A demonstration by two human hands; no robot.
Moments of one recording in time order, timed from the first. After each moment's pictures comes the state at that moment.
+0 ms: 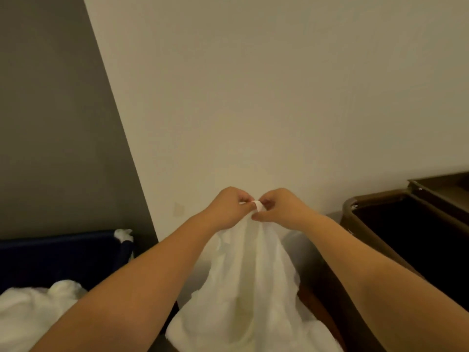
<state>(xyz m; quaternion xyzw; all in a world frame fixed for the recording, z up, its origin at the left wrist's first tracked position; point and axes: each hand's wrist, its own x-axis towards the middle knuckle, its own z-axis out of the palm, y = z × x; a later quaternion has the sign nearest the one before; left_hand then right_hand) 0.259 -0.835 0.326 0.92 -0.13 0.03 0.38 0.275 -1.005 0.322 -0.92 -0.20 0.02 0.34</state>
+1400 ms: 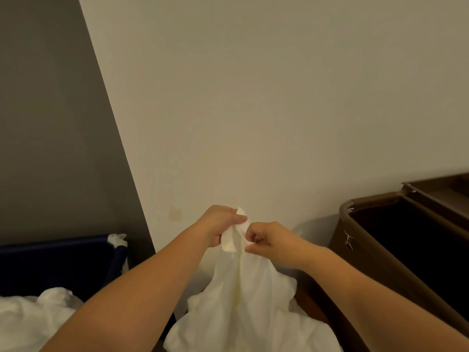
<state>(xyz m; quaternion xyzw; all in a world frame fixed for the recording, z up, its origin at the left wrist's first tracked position) 0.268 -0.822 0.296 0.72 0.10 -0.15 0.67 0.236 -0.996 0.288 -0.90 -0.27 0.09 0.34</state>
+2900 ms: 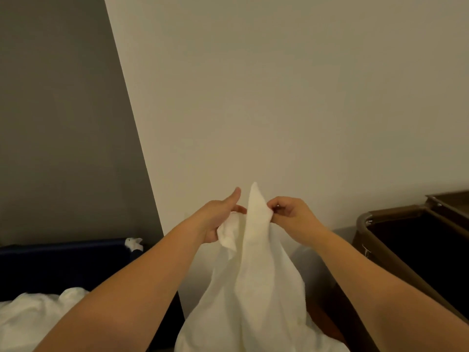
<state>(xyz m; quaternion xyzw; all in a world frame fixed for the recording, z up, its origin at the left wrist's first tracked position) 0.257 -0.796 0.343 0.70 0.13 -0.18 0.67 0.282 -0.997 0.310 -0.79 -0.21 -0.01 0.57</state>
